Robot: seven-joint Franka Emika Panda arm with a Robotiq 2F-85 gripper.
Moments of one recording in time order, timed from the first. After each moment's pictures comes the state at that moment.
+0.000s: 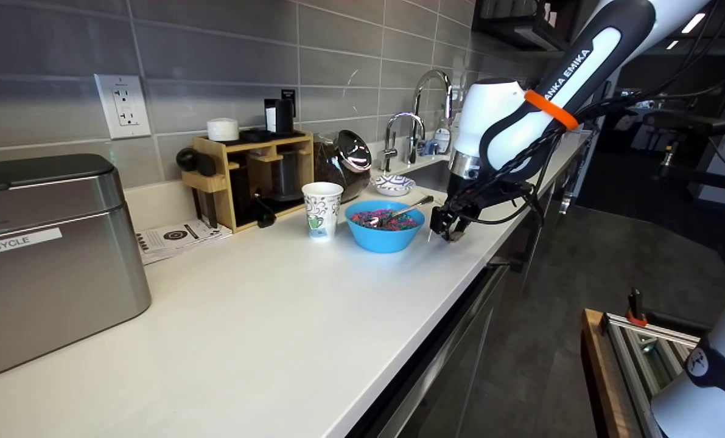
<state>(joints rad) -0.25 0.02 -0.23 -2.59 -0.29 2.78 0.35</state>
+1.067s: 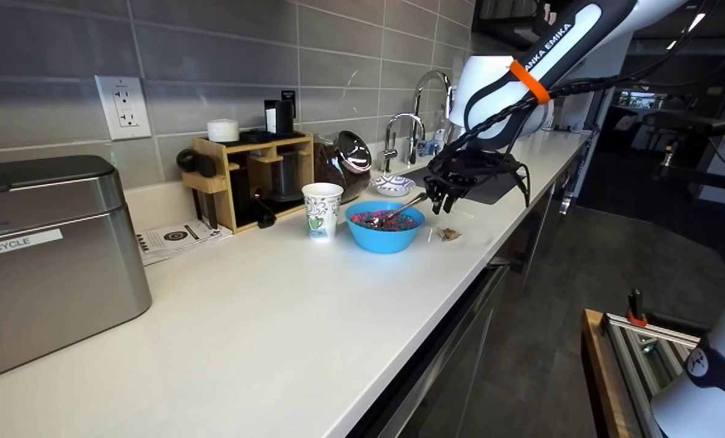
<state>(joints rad) -0.26 0.02 -0.26 -2.45 -0.18 2.70 0.39</state>
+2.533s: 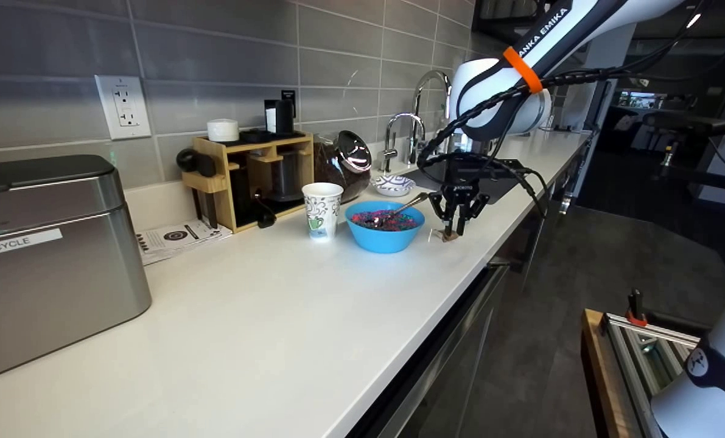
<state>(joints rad) -0.23 0.00 -0.22 -2.46 -0.03 2.44 0.53</state>
